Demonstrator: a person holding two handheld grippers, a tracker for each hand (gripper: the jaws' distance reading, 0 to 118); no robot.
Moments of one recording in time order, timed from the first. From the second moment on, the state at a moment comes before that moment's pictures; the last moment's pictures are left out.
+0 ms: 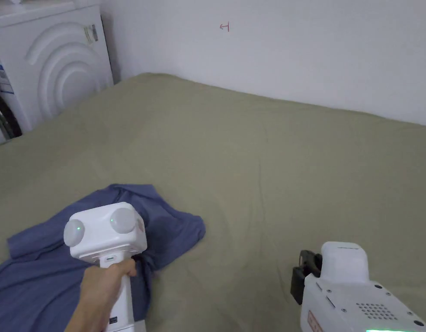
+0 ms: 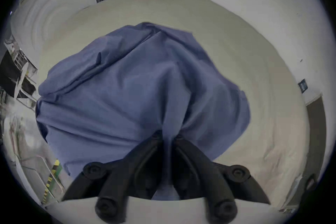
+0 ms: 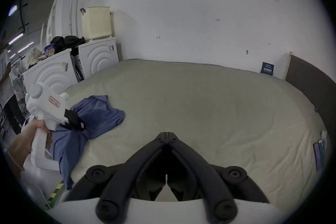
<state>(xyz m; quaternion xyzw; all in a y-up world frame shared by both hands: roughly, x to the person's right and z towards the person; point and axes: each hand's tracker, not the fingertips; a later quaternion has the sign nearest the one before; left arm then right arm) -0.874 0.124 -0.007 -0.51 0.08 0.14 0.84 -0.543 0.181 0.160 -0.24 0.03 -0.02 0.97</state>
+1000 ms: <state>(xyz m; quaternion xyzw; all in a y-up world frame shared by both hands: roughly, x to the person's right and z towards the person) -0.400 0.172 0.165 -0.47 -0.43 -0.11 0.76 -0.288 0.240 0.345 -0.15 -0.31 -0.10 0.93</state>
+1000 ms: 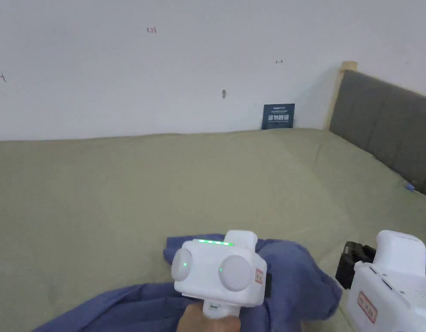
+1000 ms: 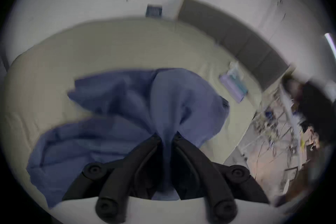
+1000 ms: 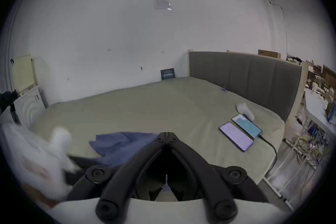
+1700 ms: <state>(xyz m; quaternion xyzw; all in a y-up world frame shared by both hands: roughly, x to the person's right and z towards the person) -0.571 0.209 0.128 -0.43 -0.32 -0.02 0.84 -0.345 0.213 0.294 -0.23 -0.21 -0.08 0.95</state>
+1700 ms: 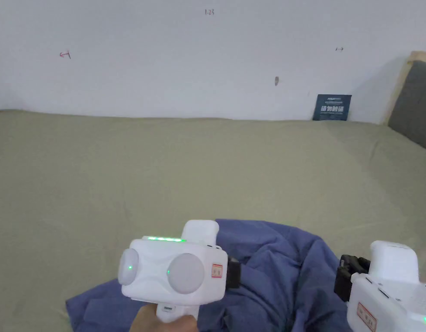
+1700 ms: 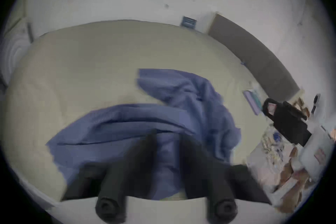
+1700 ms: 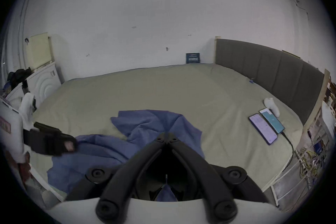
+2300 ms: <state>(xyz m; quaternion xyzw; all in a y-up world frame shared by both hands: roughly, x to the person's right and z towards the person) -0.757 0.136 0.021 -0.51 -0.09 0.05 0.85 -0.403 0.175 0.219 -0.29 -0.12 -0.05 0.95</state>
